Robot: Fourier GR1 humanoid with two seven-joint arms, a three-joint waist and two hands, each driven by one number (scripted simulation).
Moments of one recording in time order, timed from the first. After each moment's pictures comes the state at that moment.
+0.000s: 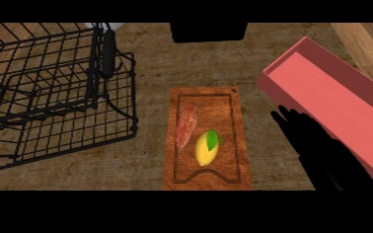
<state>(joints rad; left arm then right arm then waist) -0.26 0.55 0.23 -1.58 0.01 -0.01 0.04 -0.07 -0.75 0.56 -2.13 0.62 0.14 0.70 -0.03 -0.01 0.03</state>
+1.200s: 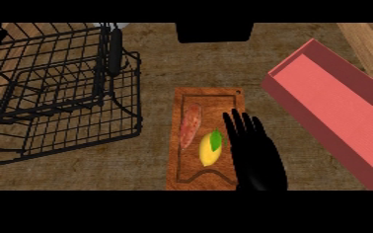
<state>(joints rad) -0.30 0.54 0.20 -1.53 0.02 -0.03 0.02 -0.28 -0.34 0.79 -1.89 0.81 0.31 1.06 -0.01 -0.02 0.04</state>
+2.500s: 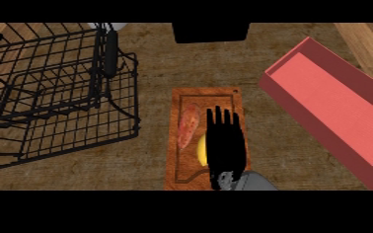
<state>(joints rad) -0.27 0.54 0.22 -1.55 0.03 -0.04 0.02 -0.32 -0.08 0.73 -1.54 0.97 0.35 1.03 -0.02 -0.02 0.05</state>
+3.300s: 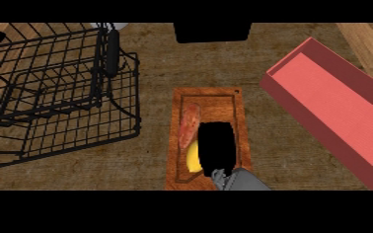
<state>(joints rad) -0.28 0.54 0.21 -1.54 0.03 -0.04 0.02 -0.36 -0.05 0.76 -1.44 1.08 0.33 0.94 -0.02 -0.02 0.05</state>
